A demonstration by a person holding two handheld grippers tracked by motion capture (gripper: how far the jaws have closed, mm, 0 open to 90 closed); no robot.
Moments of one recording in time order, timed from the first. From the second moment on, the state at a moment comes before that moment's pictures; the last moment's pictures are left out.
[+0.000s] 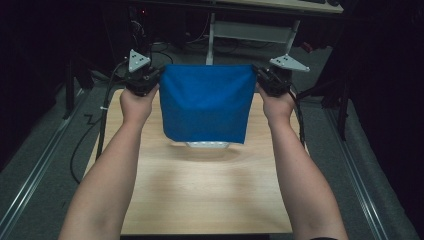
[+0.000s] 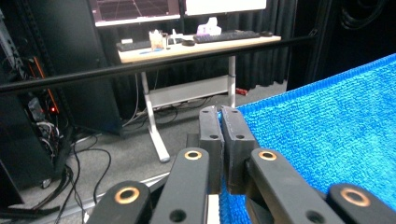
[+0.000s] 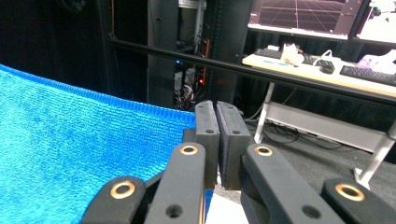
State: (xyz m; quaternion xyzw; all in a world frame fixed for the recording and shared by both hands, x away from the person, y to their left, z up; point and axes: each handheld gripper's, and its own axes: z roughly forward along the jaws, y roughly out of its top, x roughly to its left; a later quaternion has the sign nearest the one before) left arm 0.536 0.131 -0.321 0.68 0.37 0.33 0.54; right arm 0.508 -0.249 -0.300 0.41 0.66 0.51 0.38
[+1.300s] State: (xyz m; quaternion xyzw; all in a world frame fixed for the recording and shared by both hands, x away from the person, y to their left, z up) left arm 0.524 0.117 -0.480 0.76 0.40 0.16 0.49; right arm 0.500 -0.251 -0.458 0.46 0.73 0.43 0.26
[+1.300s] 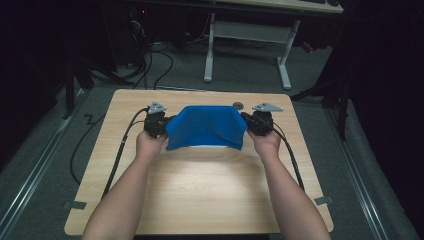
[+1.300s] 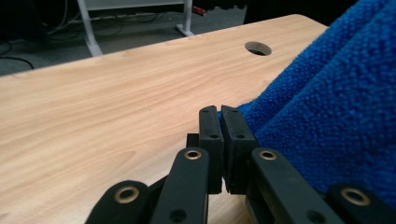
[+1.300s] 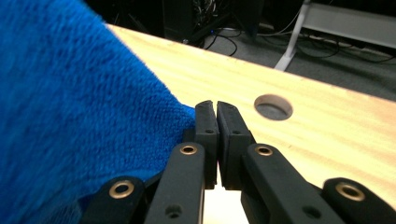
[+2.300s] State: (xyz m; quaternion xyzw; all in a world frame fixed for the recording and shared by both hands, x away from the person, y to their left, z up) left arm 0.521 0.109 -0.515 0.77 0.41 0.11 0.47; right arm 0.489 -0.249 -0.492 0.47 0.74 0.41 0.24
